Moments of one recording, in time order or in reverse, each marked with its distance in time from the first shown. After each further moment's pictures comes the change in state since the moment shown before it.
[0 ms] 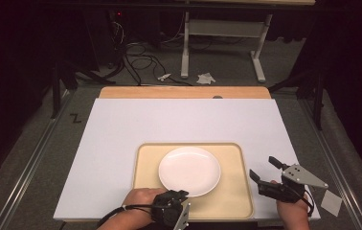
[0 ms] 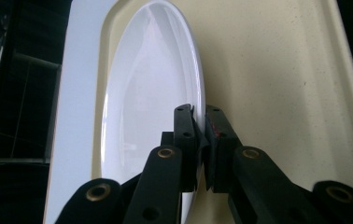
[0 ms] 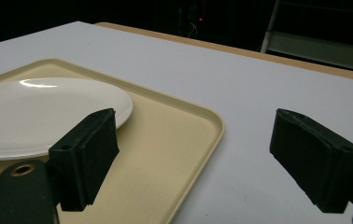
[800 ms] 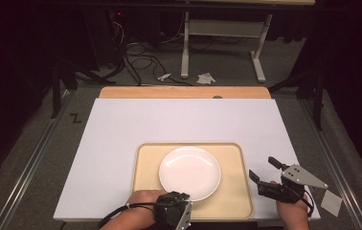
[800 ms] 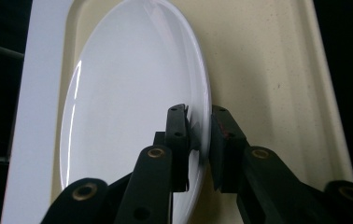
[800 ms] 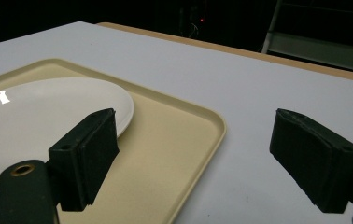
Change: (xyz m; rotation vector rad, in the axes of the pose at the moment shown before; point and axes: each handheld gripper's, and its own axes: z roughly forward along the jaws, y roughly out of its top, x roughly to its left) left arm -0.007 -0.004 0.008 0.059 -0.059 -0.063; right arm 0.001 0.000 0.000 -0.003 0.006 -0.005
